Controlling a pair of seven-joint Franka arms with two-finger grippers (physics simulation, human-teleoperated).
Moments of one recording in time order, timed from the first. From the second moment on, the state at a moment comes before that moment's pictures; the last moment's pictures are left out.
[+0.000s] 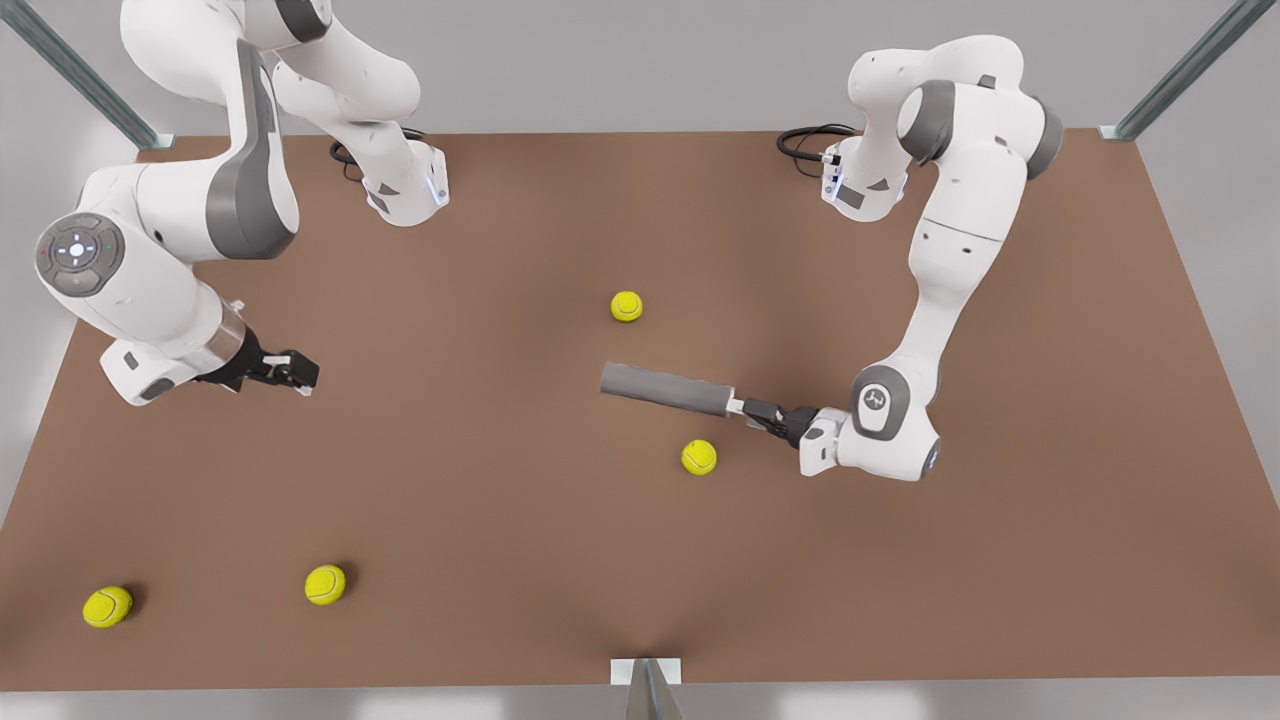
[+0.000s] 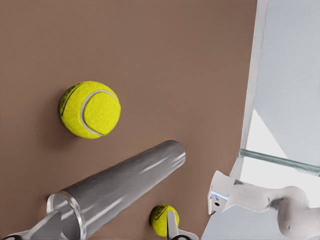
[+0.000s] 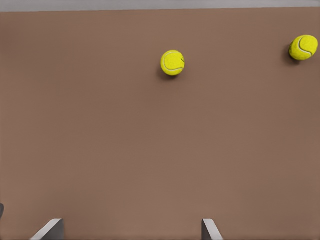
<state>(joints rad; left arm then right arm) -0.09 0.75 -0.19 -1.61 -0.92 1.86 0.54 -0.03 0.23 0.16 -1.36 -0.08 1.58 0.17</state>
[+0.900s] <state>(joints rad) -0.14 0.77 -0.19 -1.74 -1.00 1.94 0.58 -0.03 0.24 0.15 -1.35 -0.09 1.59 0.17</state>
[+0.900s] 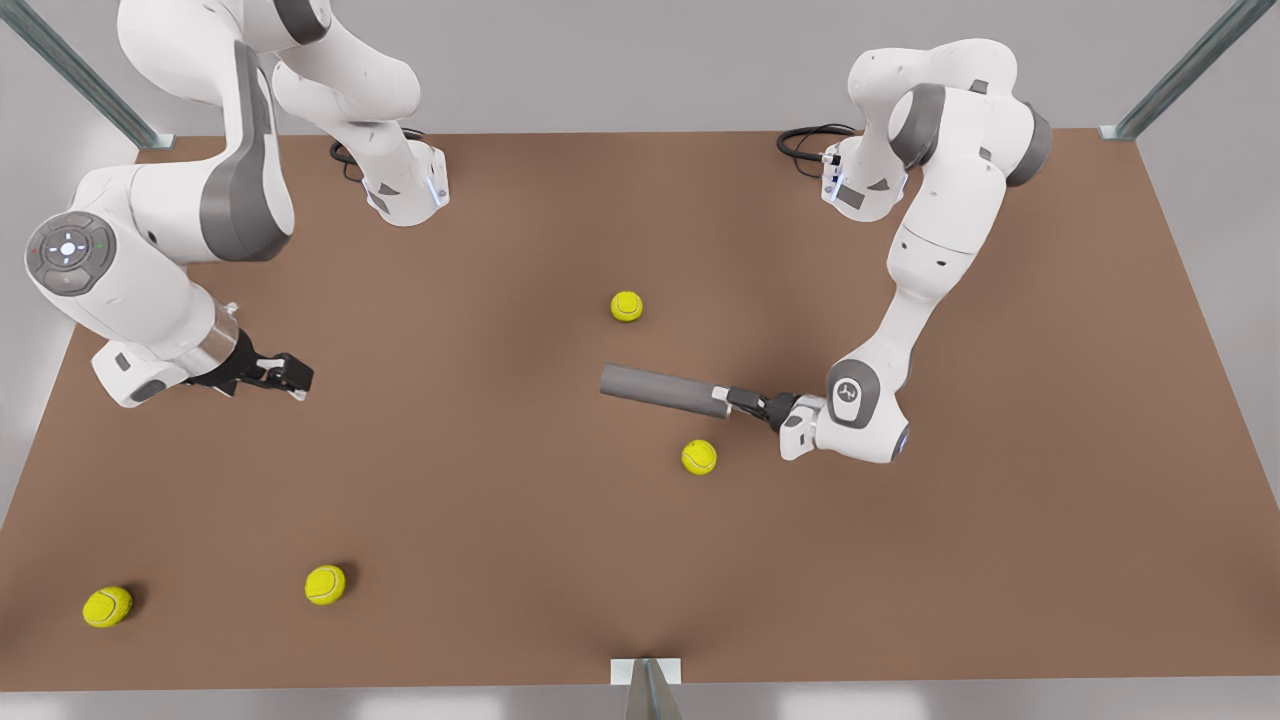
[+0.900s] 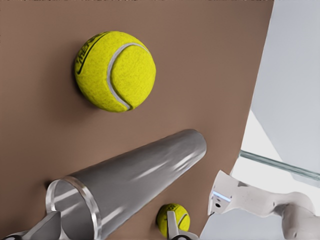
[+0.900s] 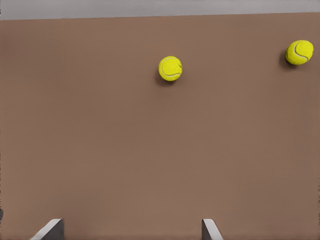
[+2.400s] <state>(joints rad) -0.17 0.74 -0.19 -1.81 -1.13 1.94 0.68 -0.03 0.24 0.15 -1.35 -0.08 1.59 0.17</state>
